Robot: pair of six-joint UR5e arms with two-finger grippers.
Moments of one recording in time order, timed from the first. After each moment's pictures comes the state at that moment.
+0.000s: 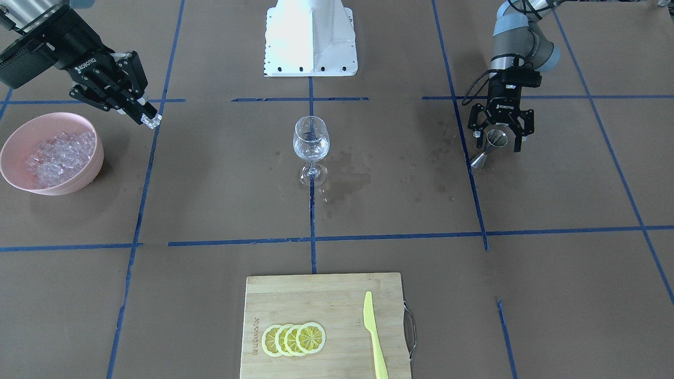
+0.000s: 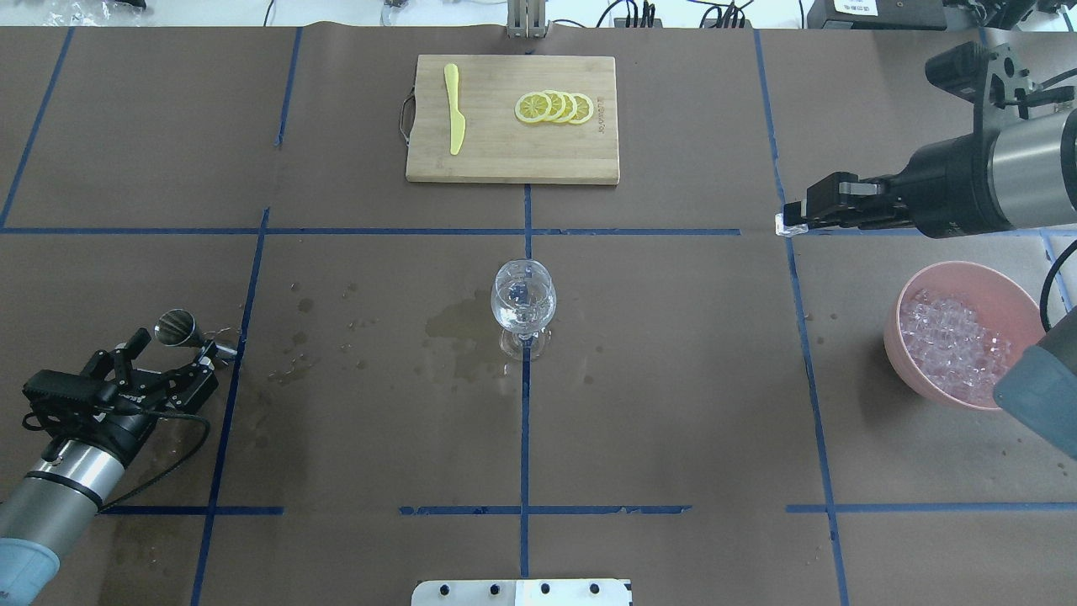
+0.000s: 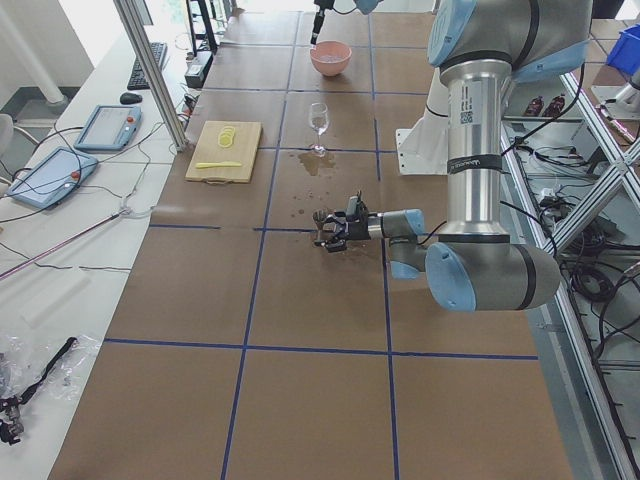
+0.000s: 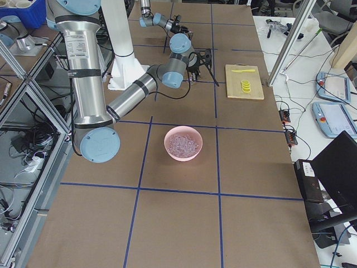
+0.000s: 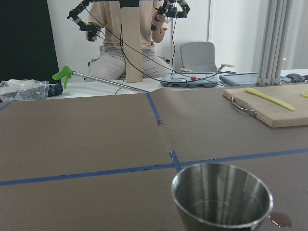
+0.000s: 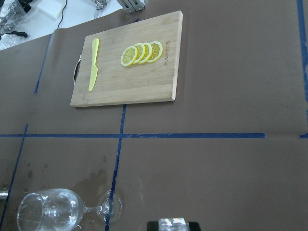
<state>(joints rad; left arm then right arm) -0.14 -1.42 -1.60 -2.95 -0.58 -1.05 0.91 -1.45 2.14 -1.03 2.14 1.20</state>
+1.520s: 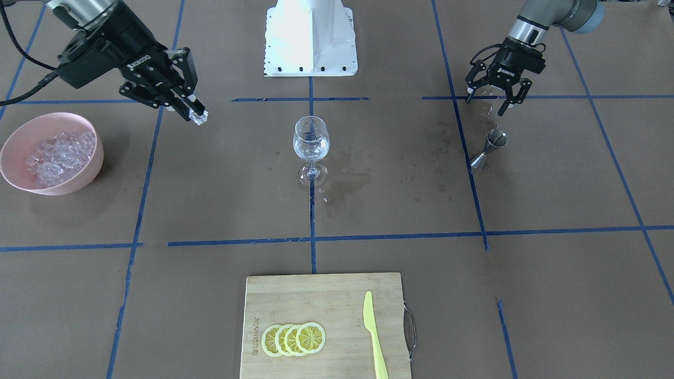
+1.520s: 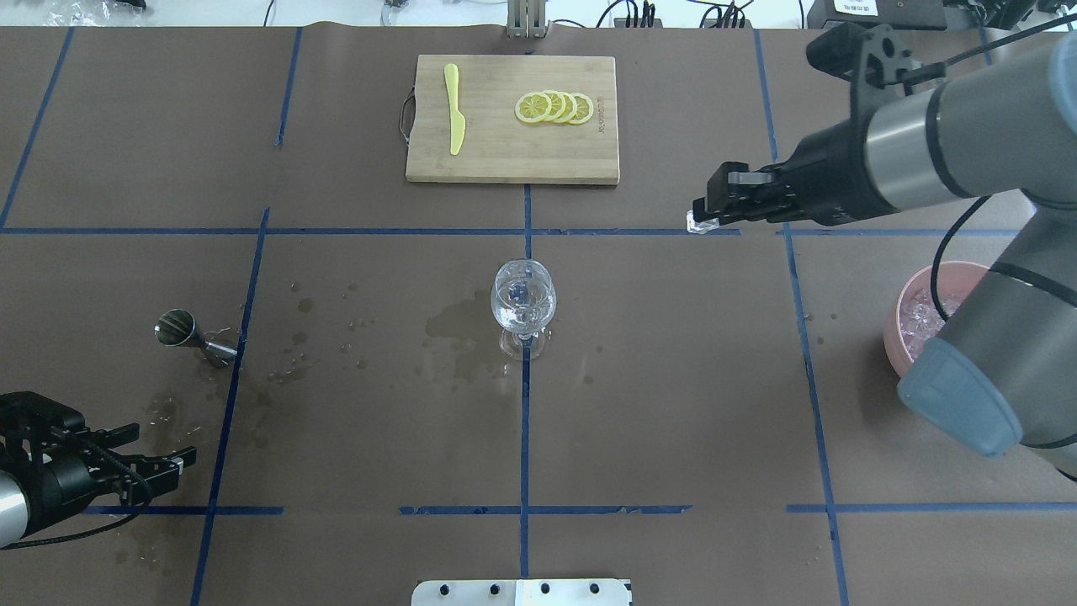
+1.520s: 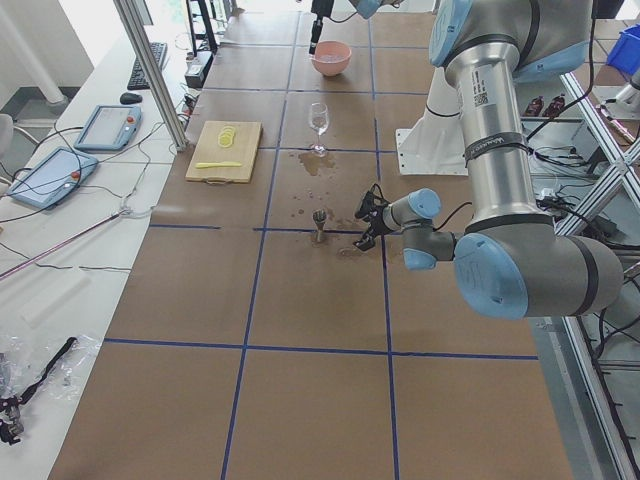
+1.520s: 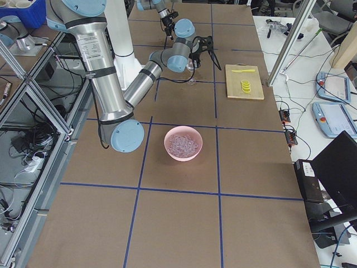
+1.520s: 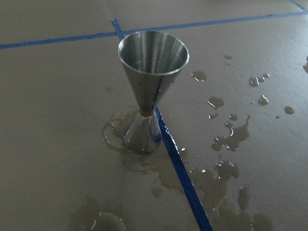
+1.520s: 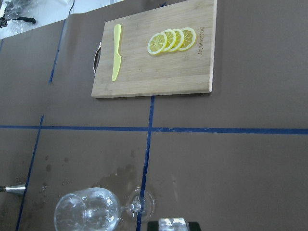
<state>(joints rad) -0.17 -1.14 -1.96 -2.78 -1.27 -1.12 0.81 -1.21 2.12 -1.26 2.08 1.22</state>
